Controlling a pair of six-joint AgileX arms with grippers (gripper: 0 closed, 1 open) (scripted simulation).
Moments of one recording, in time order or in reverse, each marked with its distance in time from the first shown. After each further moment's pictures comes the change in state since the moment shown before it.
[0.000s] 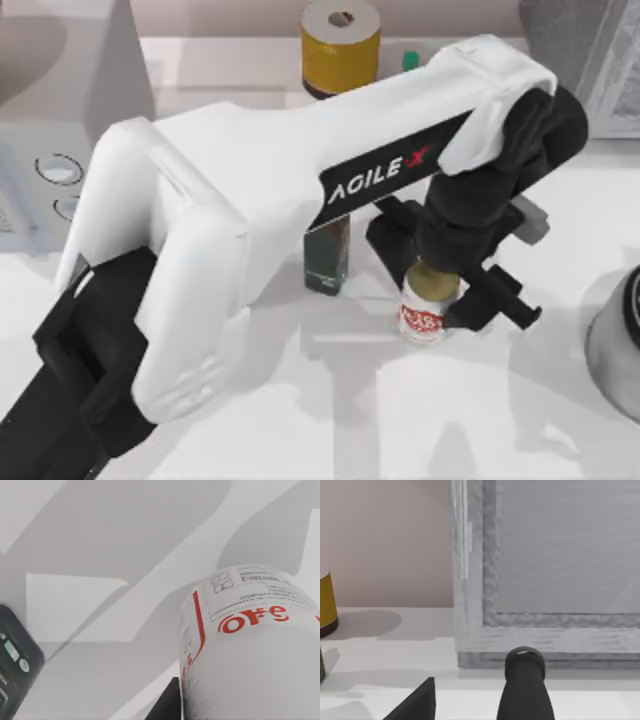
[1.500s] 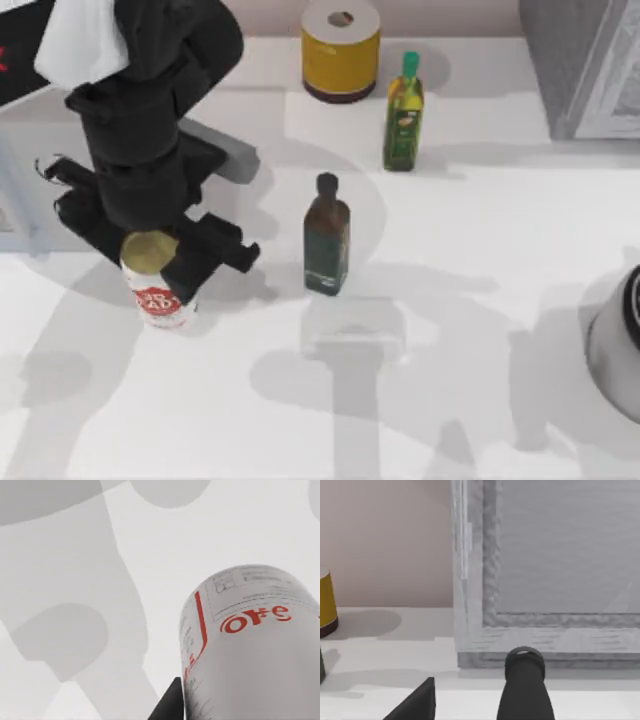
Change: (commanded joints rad) left arm 0.427 -0.699 -0.769 0.035 0.042 0.121; right arm 0.000 0.000 0.000 0.000 0.000 0.000
